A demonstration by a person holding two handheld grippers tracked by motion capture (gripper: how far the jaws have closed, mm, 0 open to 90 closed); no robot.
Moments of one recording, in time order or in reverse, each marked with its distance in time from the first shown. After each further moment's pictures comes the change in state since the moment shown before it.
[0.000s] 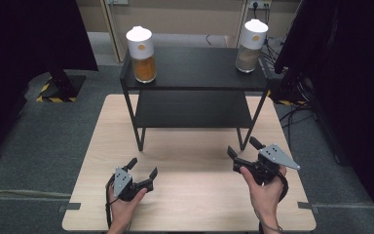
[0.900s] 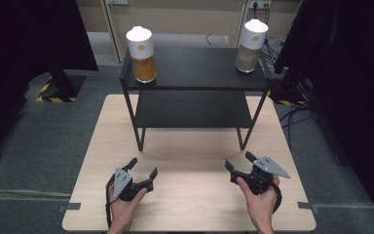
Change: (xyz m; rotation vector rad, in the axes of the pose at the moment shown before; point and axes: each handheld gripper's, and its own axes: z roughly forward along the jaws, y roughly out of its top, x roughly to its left) left arm 0.000 0.000 0.000 -0.002 0.001 0.002; right arm -0.007 -0.041 0.007 0.110 -0.006 0.054
